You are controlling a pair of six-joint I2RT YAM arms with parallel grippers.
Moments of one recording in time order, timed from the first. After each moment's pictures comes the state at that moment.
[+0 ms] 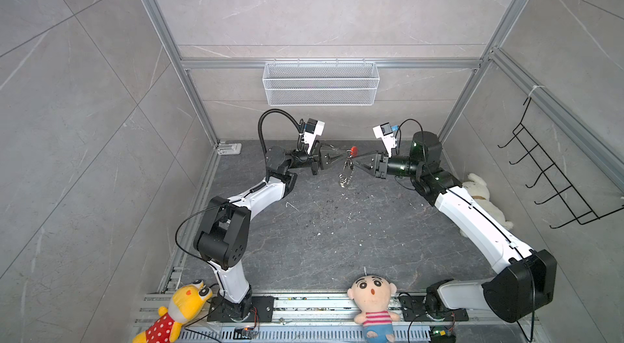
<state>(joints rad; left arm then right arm) -0.48 1.77 1.24 1.24 1.17 -0.93 0.33 1.37 1.23 -0.04 -0.97 0.47</state>
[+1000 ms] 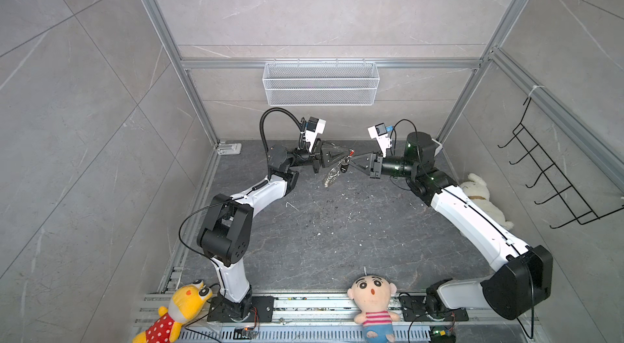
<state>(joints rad) -0.49 1.81 1.28 1.25 1.16 -0.93 0.38 1.39 1.24 -0.05 -0.90 0.49</state>
